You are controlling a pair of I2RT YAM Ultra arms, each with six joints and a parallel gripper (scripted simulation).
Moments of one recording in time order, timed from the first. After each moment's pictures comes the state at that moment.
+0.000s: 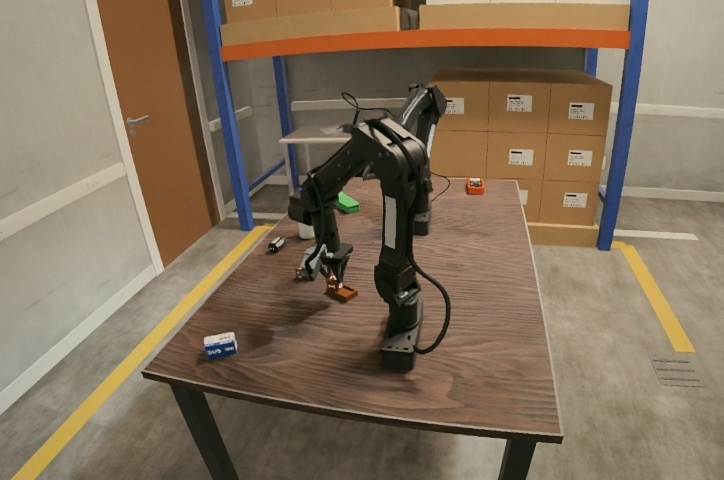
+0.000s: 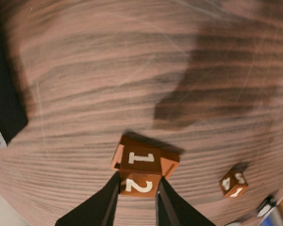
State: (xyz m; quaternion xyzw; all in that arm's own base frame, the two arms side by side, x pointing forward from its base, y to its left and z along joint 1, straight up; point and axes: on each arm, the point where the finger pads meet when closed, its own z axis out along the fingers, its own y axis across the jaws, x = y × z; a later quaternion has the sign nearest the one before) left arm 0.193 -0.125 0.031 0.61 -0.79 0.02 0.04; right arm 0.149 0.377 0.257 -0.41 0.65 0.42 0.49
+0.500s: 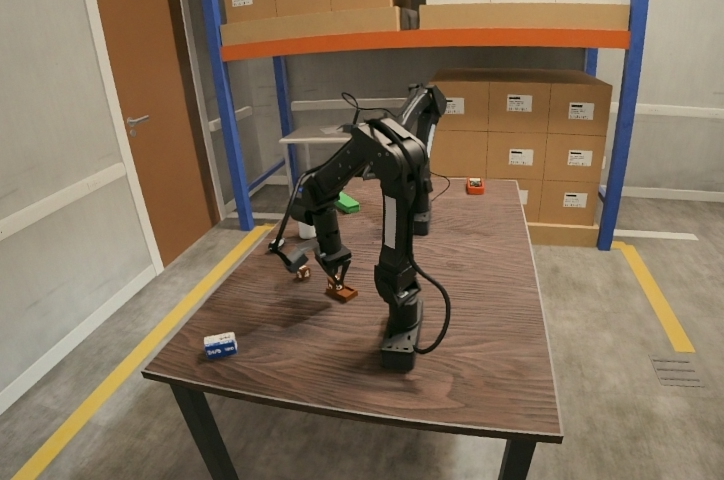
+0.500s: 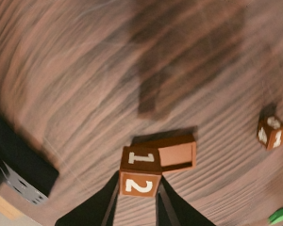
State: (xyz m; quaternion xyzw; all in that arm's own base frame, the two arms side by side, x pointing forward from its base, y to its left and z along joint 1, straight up) left arm 0.188 -0.122 0.032 0.35 -0.94 0.01 0.03; right arm 0.149 0.377 0.257 -0.41 0.65 0.42 0.49
